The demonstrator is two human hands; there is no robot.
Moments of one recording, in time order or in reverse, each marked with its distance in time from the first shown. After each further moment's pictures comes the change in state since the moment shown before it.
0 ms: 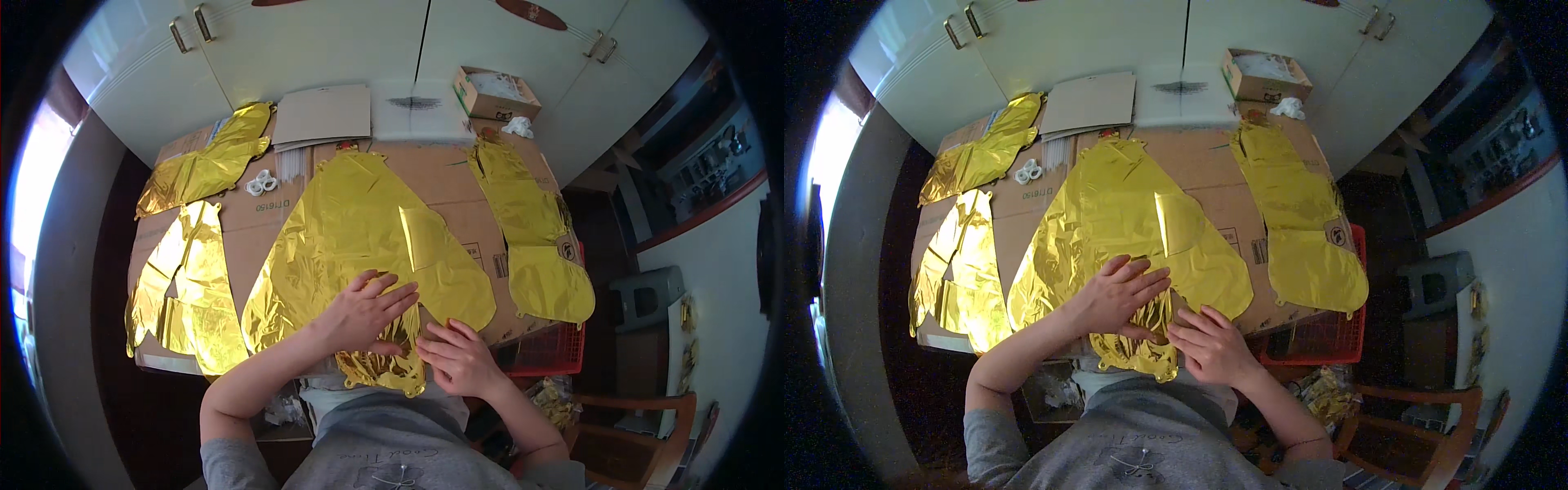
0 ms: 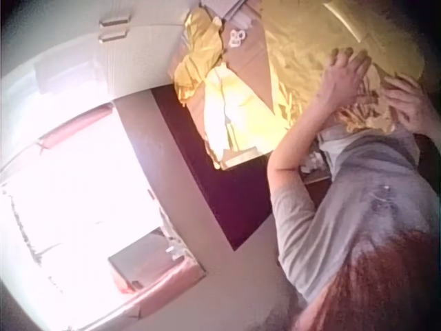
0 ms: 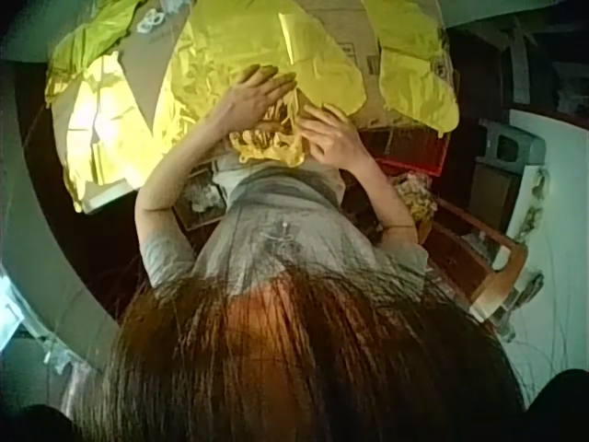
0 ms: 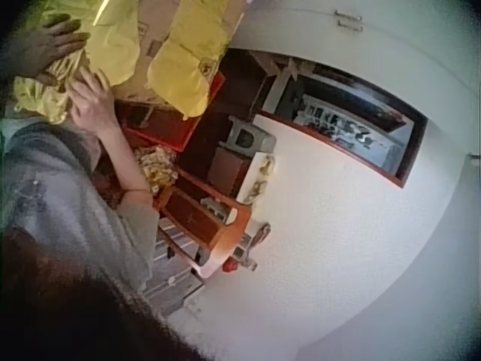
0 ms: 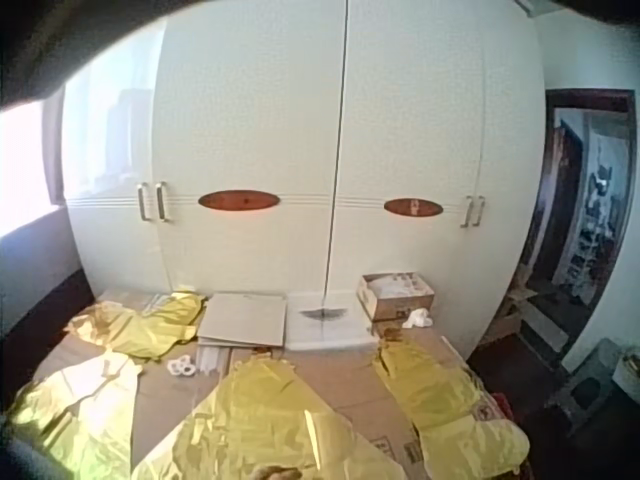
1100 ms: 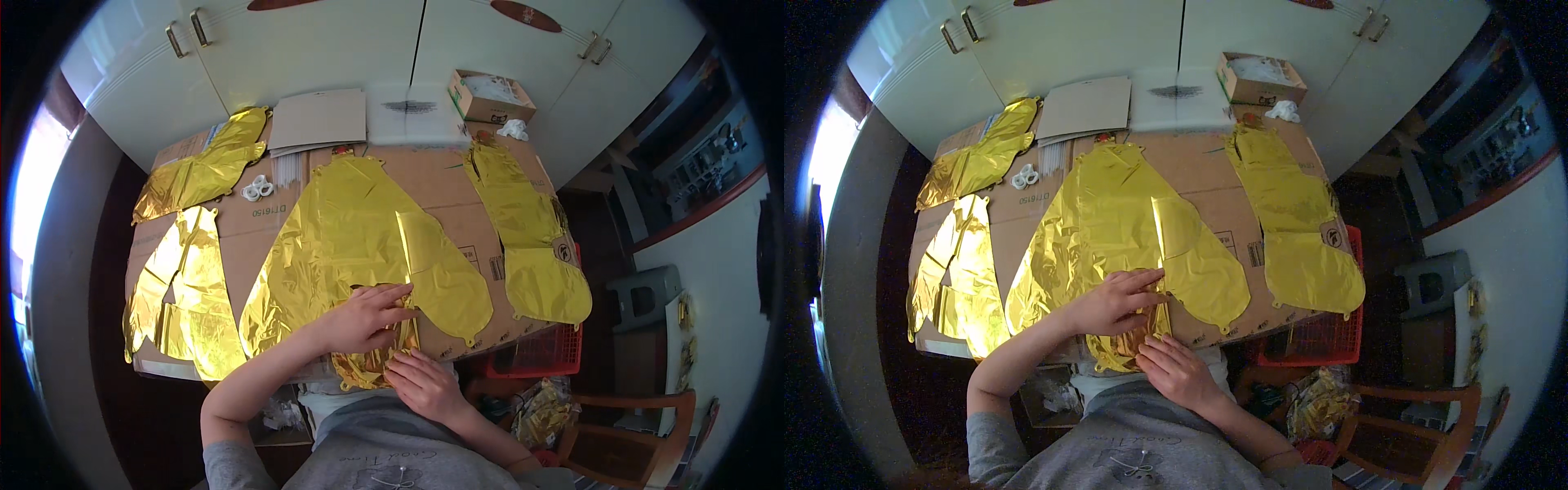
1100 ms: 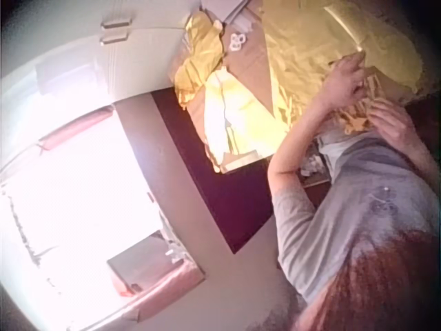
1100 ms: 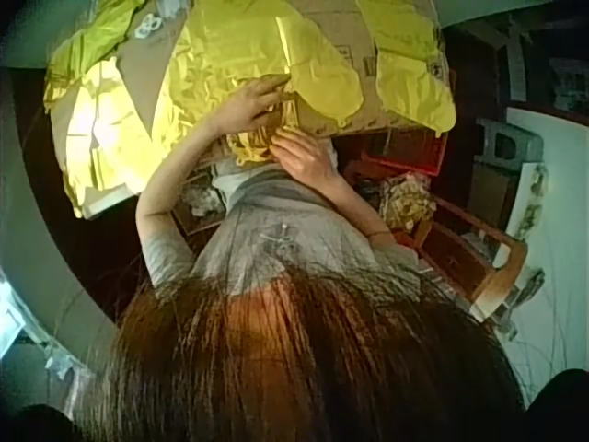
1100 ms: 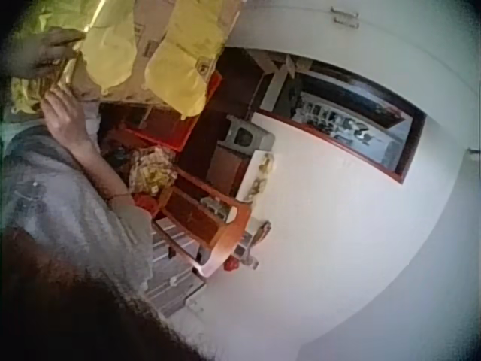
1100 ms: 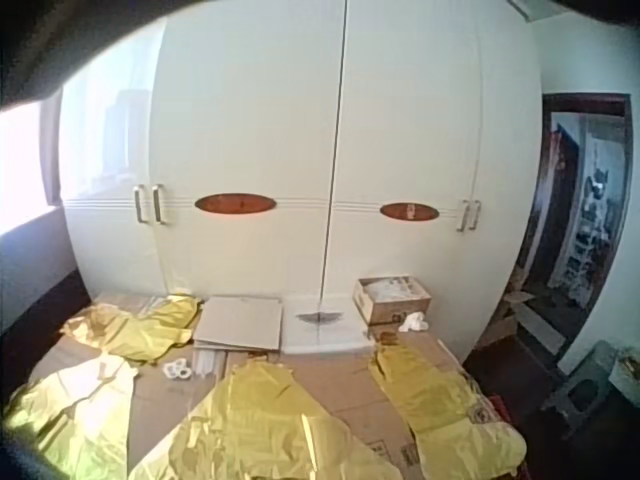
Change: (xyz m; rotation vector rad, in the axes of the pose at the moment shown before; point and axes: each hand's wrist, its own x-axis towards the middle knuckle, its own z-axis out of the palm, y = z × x) left_hand -0.003 -0.011 0.009 -0.465 0.072 0.047; right_hand 0.005 -0.050 0.044 0.067 0.193 0.018
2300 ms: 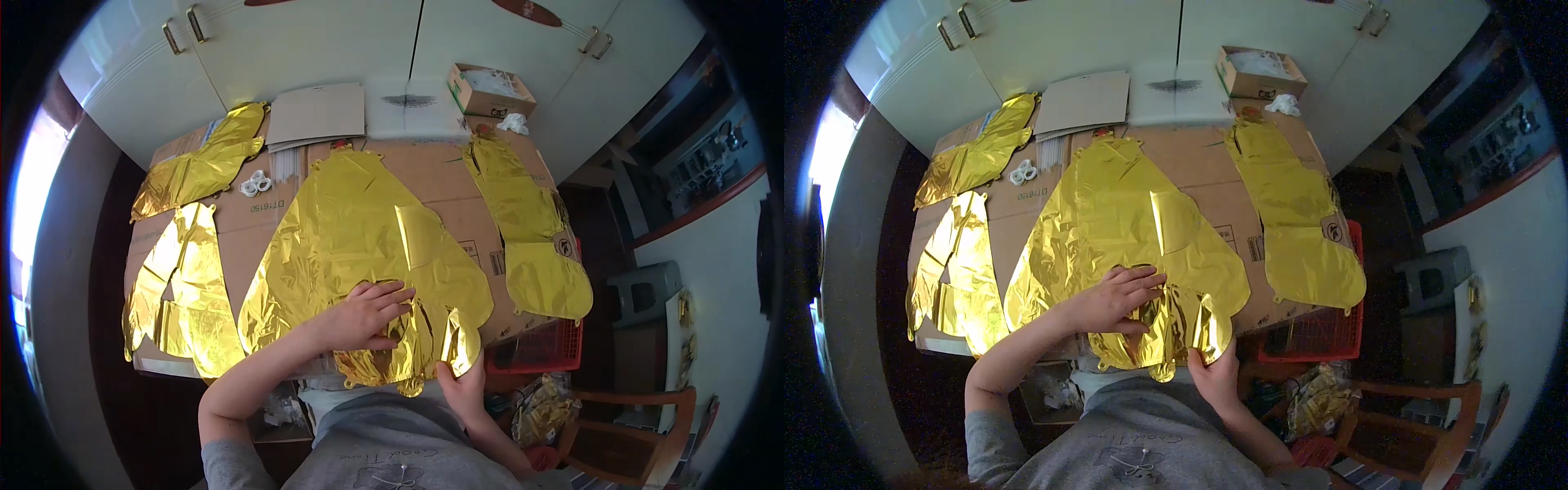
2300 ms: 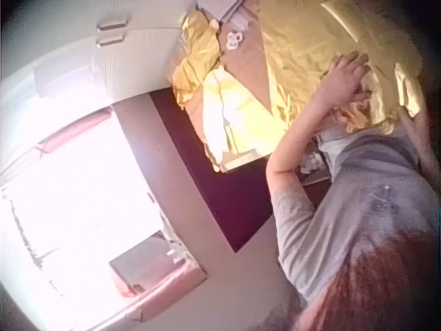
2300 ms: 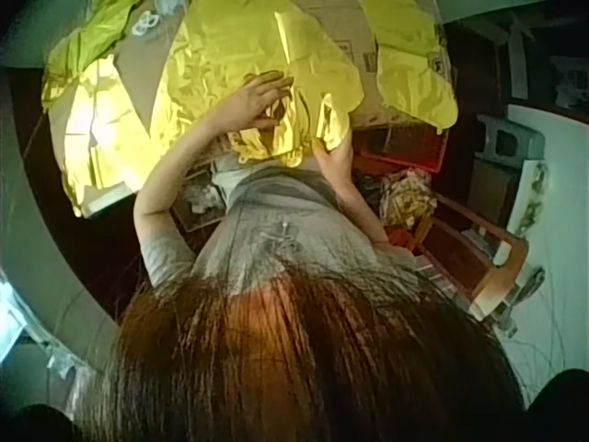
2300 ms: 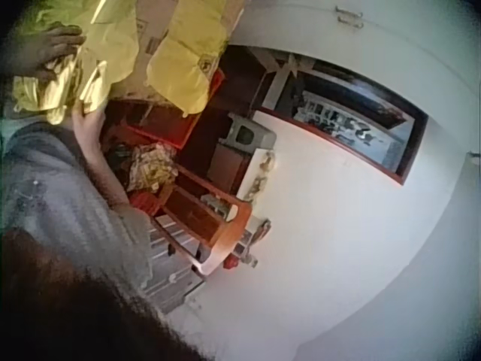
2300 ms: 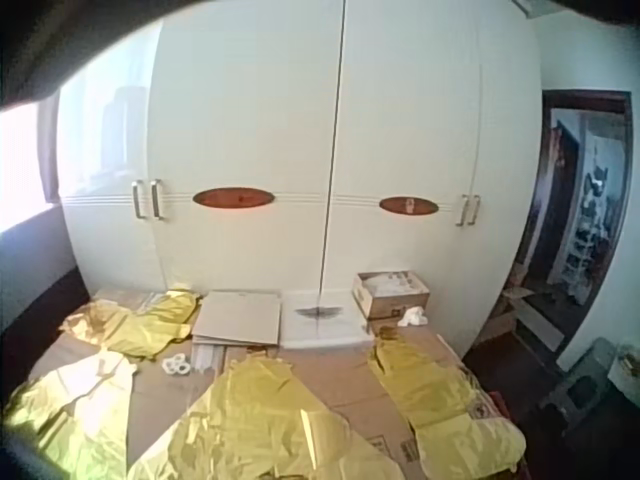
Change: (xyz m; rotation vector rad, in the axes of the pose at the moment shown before) left_hand 0.000 0.001 0.001 0.111 -0.114 -0.005; right_hand -0.038 0.004 -0.001 0.560 0.434 0.881
